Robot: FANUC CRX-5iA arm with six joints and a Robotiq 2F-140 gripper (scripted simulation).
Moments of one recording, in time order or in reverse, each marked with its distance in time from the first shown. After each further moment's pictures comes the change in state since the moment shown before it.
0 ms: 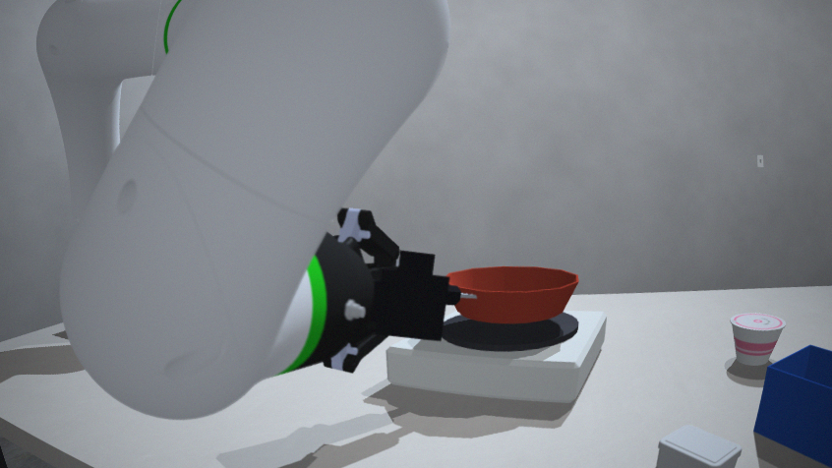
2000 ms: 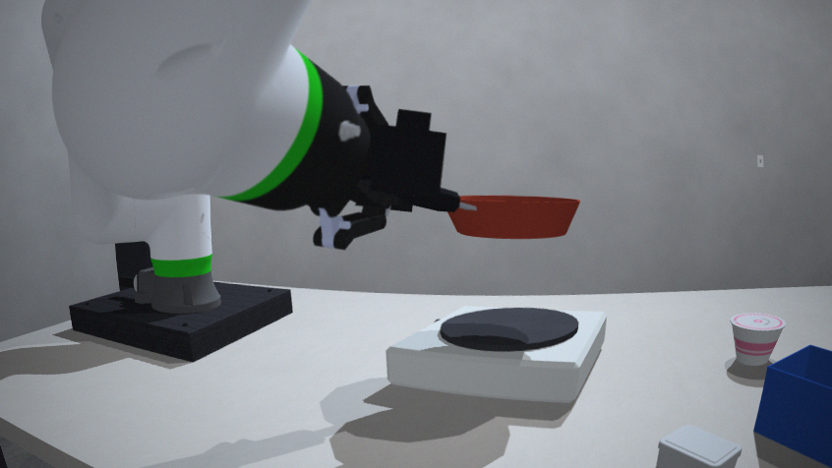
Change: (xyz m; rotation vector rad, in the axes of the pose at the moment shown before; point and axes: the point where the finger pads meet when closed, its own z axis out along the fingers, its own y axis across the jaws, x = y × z) arm -0.010 -0.096 -0.018 0.000 0.000 0.000
